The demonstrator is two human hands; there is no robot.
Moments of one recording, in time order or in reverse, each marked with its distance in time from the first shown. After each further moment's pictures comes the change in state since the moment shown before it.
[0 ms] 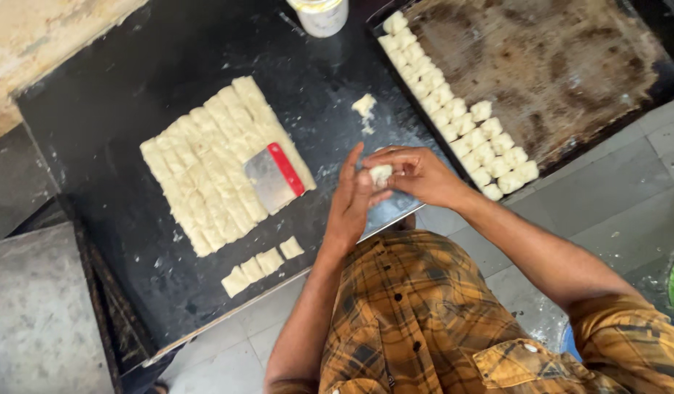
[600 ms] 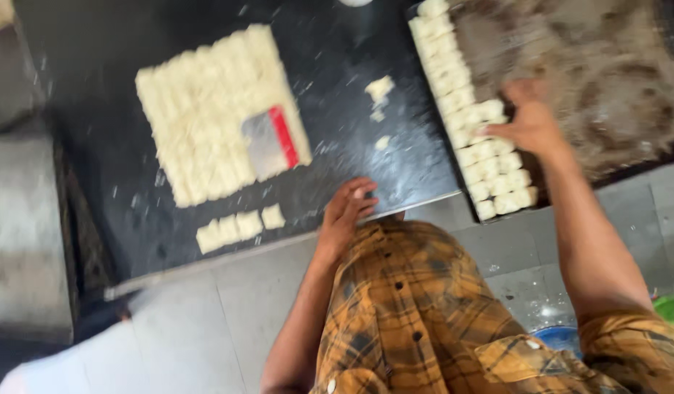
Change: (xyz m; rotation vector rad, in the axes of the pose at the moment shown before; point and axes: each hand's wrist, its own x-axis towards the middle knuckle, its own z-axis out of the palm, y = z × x) left_hand -0.041 -0.075 -0.003 0.003 0.272 -0.142; right_hand 0.024 0.122 -0.211 -0.757 0.286 -0.350
